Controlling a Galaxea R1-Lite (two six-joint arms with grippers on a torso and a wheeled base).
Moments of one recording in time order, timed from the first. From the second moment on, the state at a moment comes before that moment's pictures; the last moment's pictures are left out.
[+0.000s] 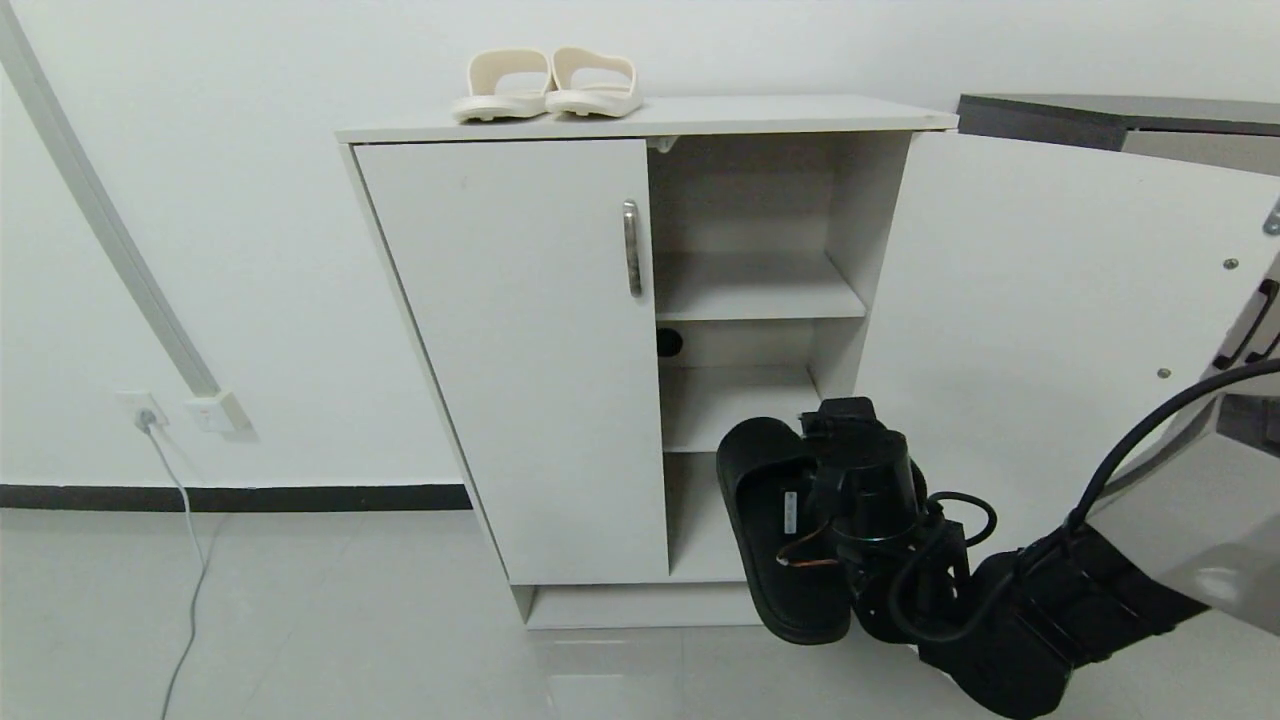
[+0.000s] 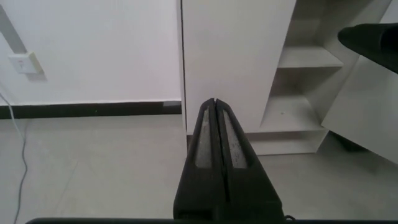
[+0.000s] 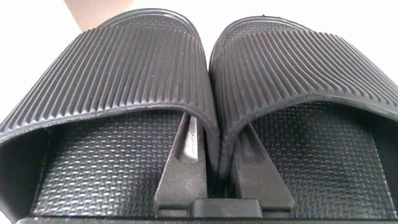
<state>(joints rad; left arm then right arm) 0.00 0.00 0.00 0.00 0.00 -0.01 0.75 2.07 -0.87 -0.89 -0.70 0.20</state>
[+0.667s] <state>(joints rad) 0.00 0.00 0.00 0.00 0.00 -0.01 0.78 2.23 -0.92 -1.03 -0.66 0.20</state>
